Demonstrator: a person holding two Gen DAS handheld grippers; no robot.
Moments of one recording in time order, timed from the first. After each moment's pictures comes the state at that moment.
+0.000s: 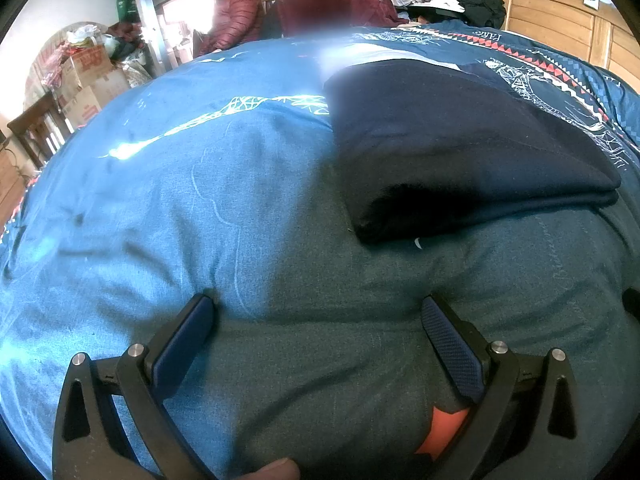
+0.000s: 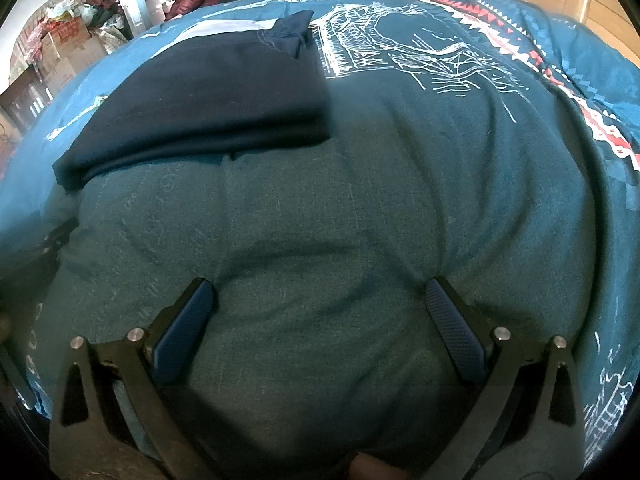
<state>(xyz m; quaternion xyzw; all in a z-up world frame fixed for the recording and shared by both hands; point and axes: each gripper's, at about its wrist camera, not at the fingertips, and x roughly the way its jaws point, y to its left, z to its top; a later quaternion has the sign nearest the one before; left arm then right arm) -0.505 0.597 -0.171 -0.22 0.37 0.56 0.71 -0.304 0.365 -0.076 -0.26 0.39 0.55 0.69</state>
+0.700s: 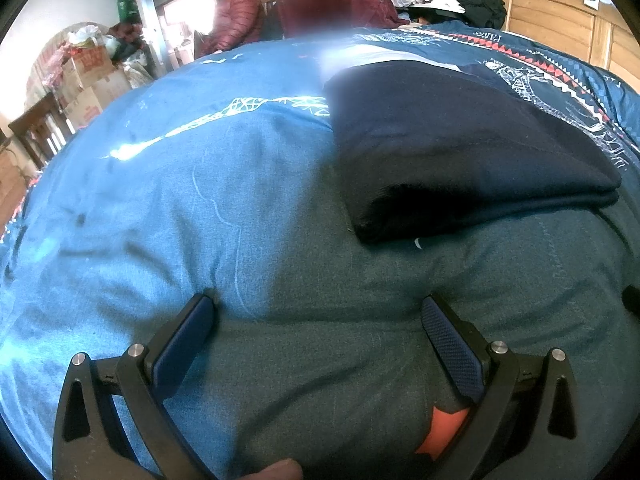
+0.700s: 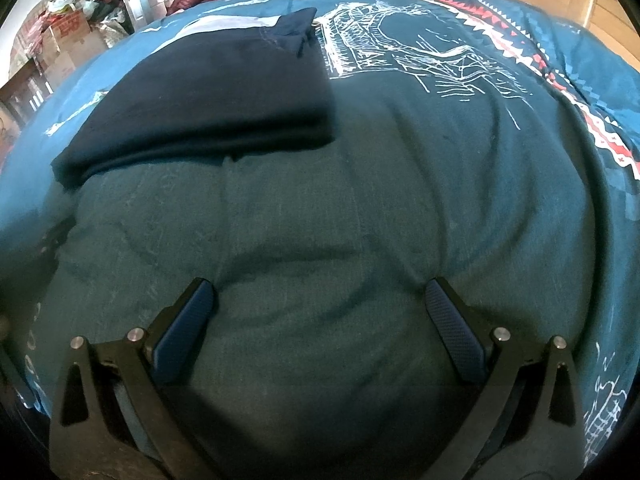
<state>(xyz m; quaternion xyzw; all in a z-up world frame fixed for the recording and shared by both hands) -0.506 0.598 -0.170 -0.22 0.37 0.56 0.71 -0.301 0.373 -0.075 -0.27 0.39 0.55 0.68</state>
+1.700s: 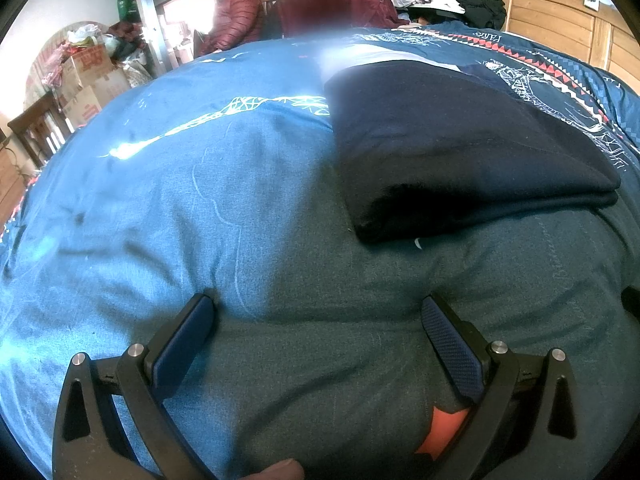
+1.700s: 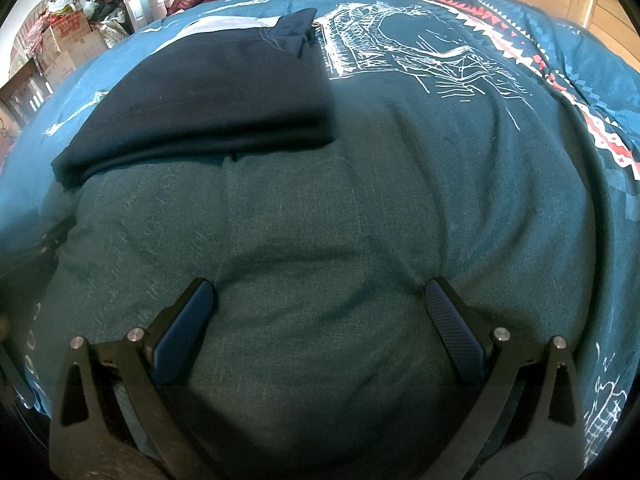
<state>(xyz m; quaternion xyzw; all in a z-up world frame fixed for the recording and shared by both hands) -0.506 0.597 -0.170 -0.22 0.37 0.56 0.71 -0.302 0.373 -0.075 -0.28 0.39 0.55 0.68</state>
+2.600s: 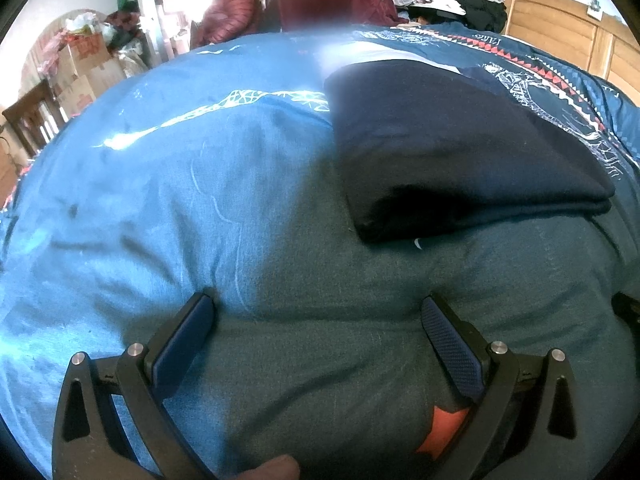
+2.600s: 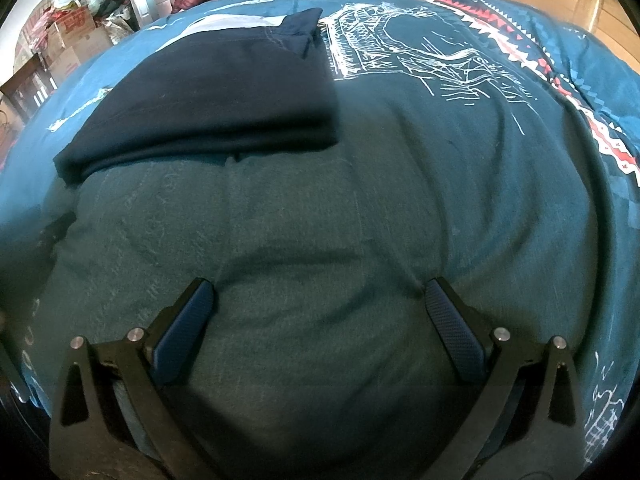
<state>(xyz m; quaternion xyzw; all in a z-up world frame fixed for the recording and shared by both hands) -0.509 0.599 -0.168 -0.25 0.36 0.55 0.71 -0.301 0.377 -0.074 -0.28 0.39 0.55 0.68</state>
